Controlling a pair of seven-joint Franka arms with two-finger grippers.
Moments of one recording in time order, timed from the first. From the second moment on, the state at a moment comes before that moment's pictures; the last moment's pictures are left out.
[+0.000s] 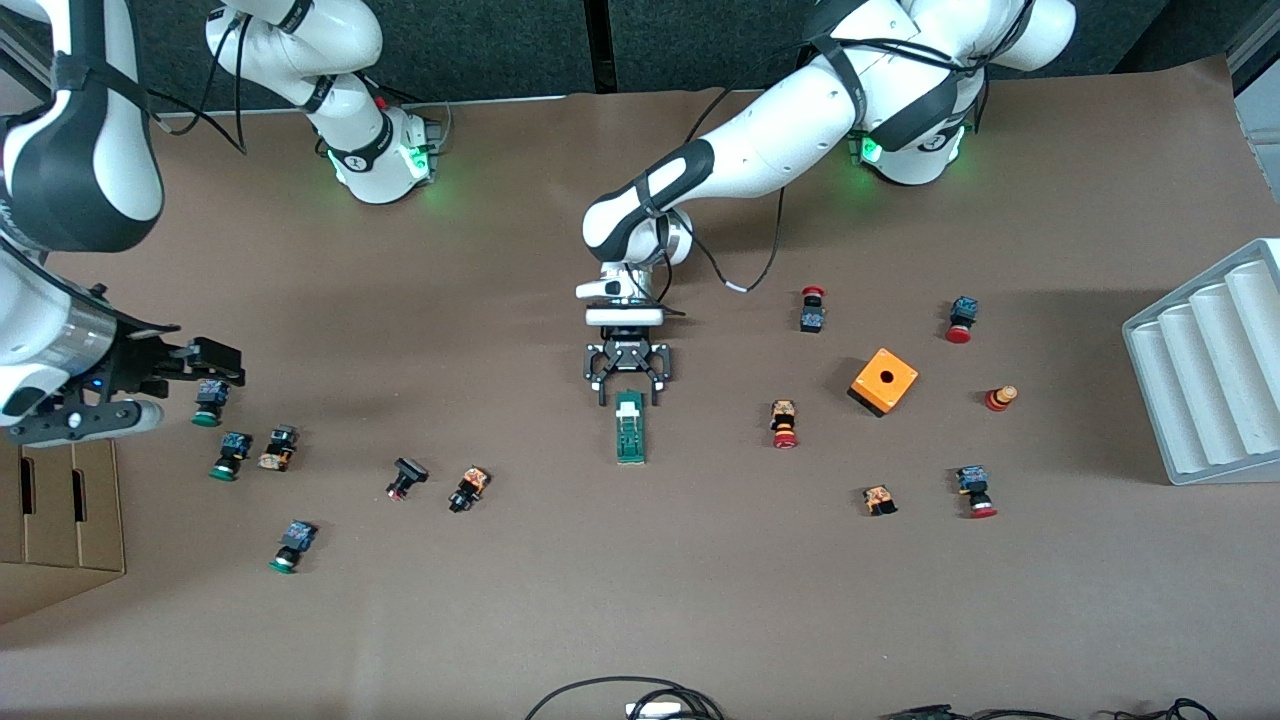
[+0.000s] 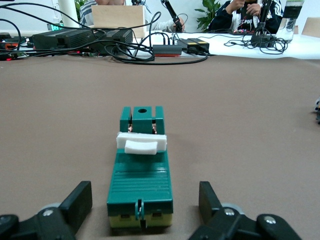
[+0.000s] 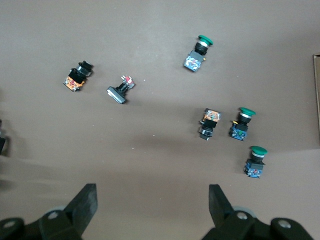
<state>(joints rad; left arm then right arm) -0.67 1.00 -0.48 -1.67 2.08 1.91 -2.48 0.05 0.14 -0.05 -1.65 0.02 1.71 -0.12</state>
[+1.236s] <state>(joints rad) -0.67 1.03 -0.48 -1.67 2.12 1.86 -2.52 0.43 0.38 -0.05 -1.60 0.25 2.07 0.82</state>
